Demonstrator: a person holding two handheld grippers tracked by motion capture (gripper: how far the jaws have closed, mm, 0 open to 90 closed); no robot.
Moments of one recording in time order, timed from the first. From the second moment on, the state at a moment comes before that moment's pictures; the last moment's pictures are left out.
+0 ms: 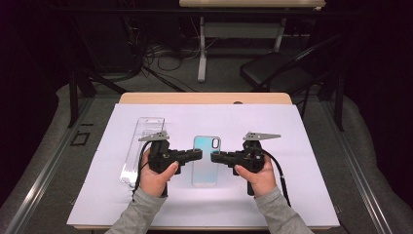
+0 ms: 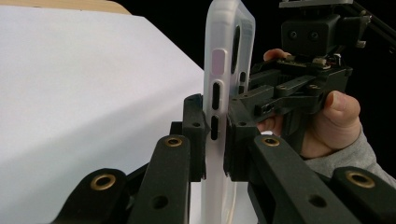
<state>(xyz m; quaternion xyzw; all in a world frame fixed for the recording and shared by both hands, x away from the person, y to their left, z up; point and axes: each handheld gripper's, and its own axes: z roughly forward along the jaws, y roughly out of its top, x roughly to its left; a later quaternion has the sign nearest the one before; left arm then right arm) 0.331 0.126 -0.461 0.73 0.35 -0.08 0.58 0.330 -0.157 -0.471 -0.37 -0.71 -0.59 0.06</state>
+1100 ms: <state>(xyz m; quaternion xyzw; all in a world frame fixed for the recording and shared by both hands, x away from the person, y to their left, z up) 0.331 0.127 -0.459 0.73 0.35 -0.10 0.59 0.334 -0.162 -0.474 -0.34 -0.71 -0.61 0.09</state>
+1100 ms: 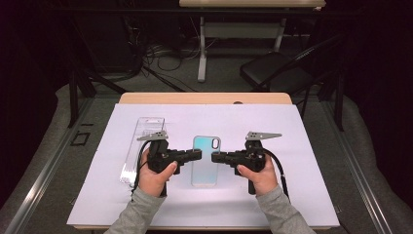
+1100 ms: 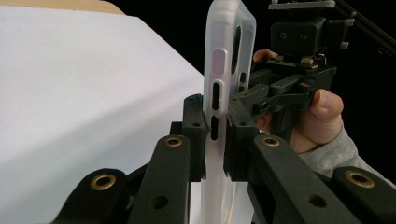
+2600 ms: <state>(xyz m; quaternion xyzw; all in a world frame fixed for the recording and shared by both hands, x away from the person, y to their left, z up) 0.331 0.129 -0.457 0.72 0.35 -0.08 0.59 0.333 -0.161 -0.473 -0.34 -0.71 -0.61 0.08</state>
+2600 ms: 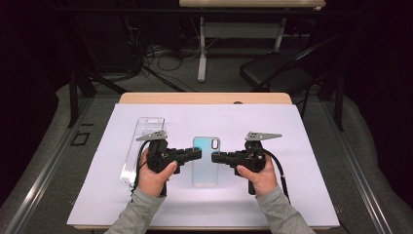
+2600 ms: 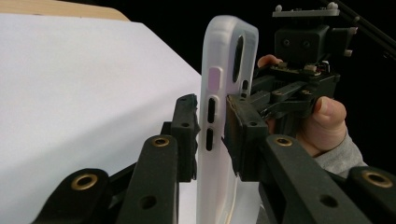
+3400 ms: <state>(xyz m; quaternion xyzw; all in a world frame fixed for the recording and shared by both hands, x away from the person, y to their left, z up) 0.327 0.138 -0.446 0.72 0.36 -0.02 0.59 0.333 -0.168 -0.473 -0.36 -0.71 -0.60 0.05</state>
